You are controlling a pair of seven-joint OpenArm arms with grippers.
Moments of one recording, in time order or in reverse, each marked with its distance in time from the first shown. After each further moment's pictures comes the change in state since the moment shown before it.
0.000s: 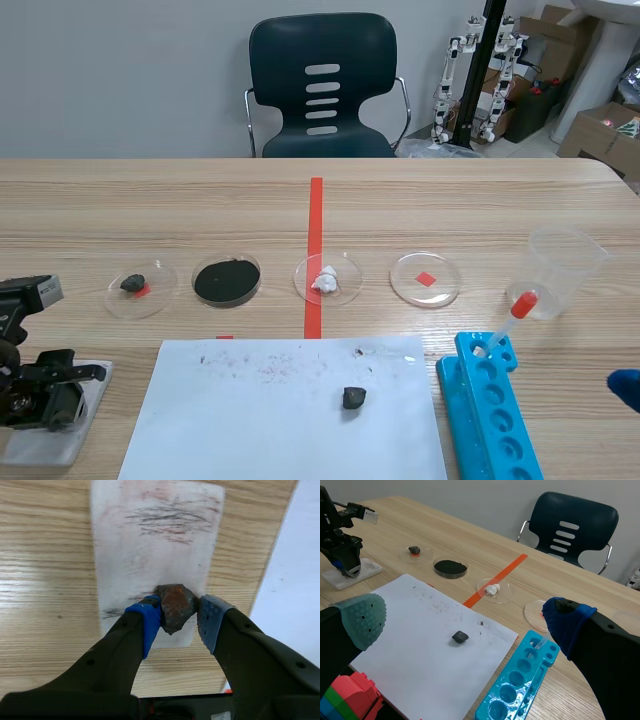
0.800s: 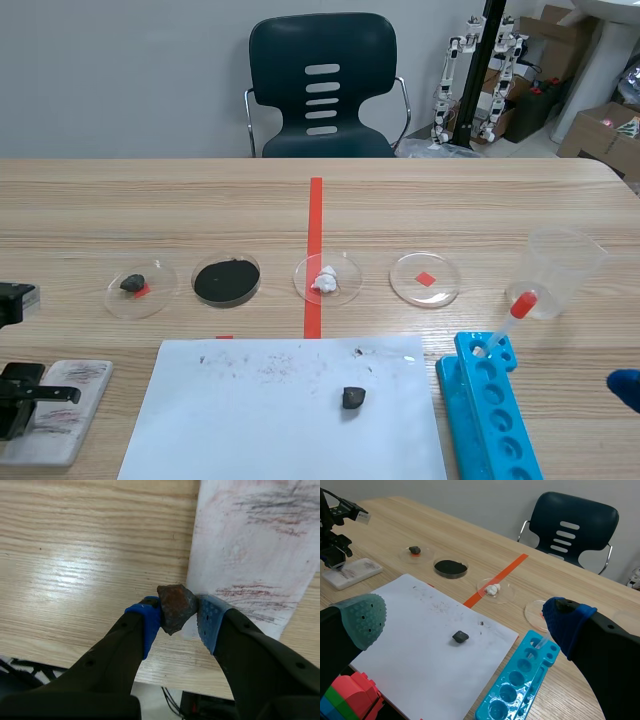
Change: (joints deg) left arm 1.5 0.7 0.3 1.9 18.5 4.6 1.3; right arm 0.0 0.0 0.0 0.0 0.0 0.0 0.0
